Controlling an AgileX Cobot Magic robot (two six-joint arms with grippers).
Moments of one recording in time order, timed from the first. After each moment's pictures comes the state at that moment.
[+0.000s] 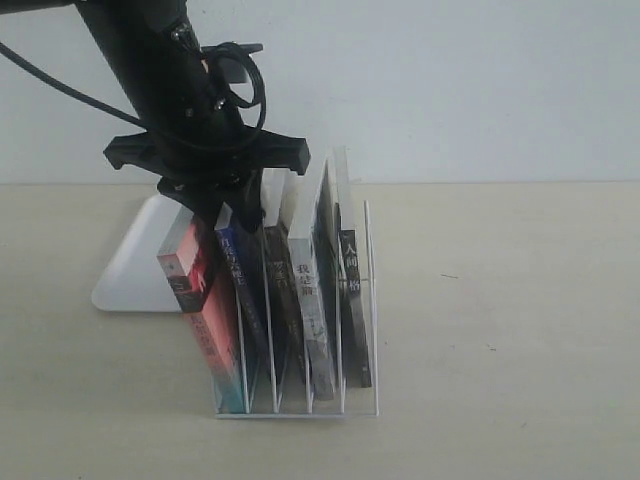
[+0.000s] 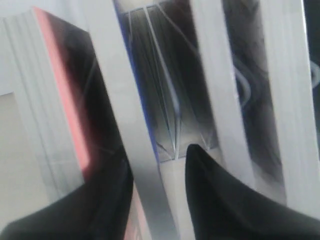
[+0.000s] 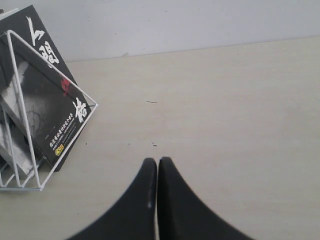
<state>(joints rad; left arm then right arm) -0.56 1.86 -1.70 -0.07 1.22 -0.26 0.18 0.00 0.00 0.16 0.34 0.03</state>
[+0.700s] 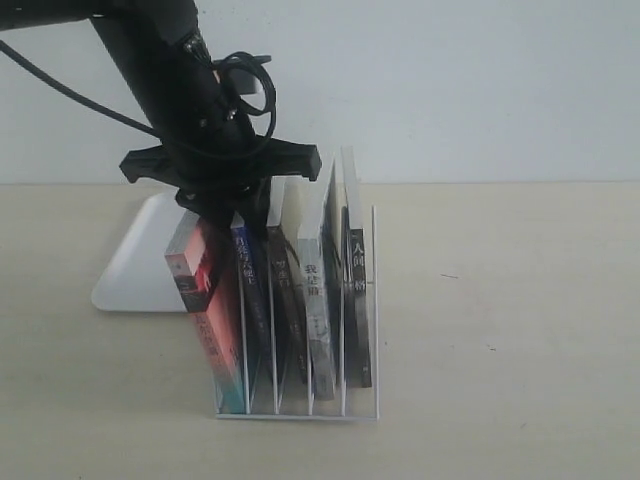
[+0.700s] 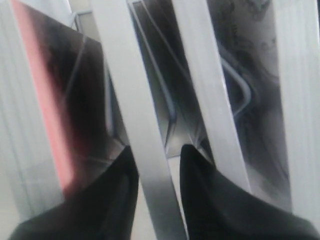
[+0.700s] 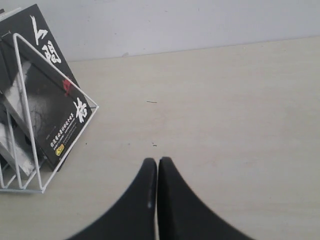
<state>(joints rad) -0.56 1.89 -1.70 -0.11 1.20 -0.26 0.18 0.00 0.00 0.16 0.34 0.03</state>
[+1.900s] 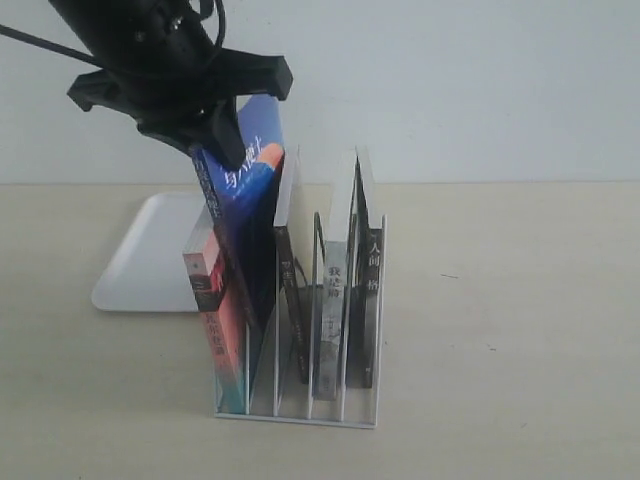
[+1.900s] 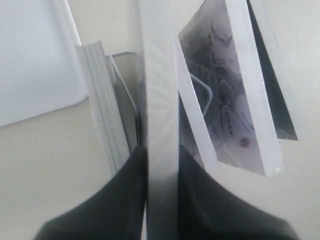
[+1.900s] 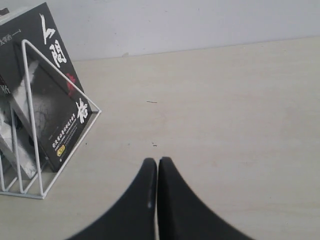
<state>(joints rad) -0.55 1.71 -1.70 -0.10 1.18 -0.23 0.18 0.00 0.00 0.16 0.34 0.03</state>
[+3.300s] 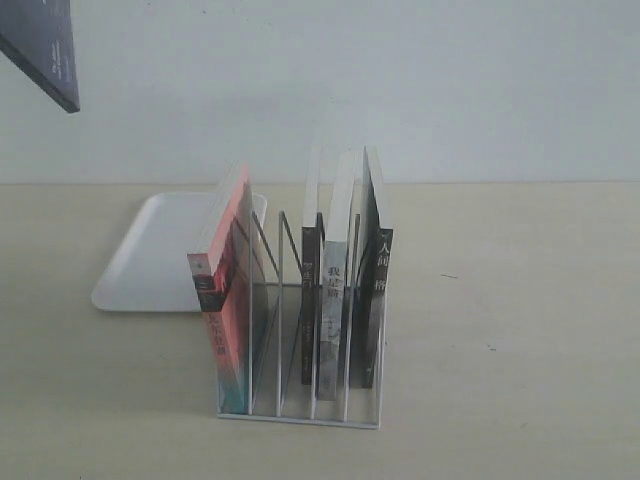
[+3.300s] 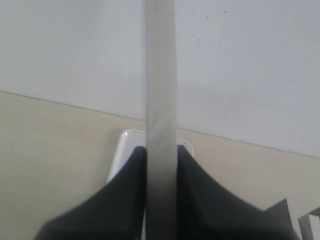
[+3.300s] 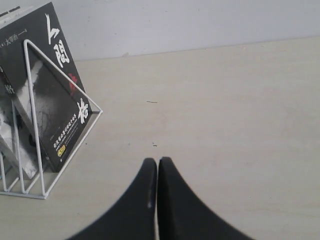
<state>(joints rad) -0.41 1.20 -1.45 0.47 0.88 -0.74 0.18 0.00 0.00 0.16 0.34 0.03</state>
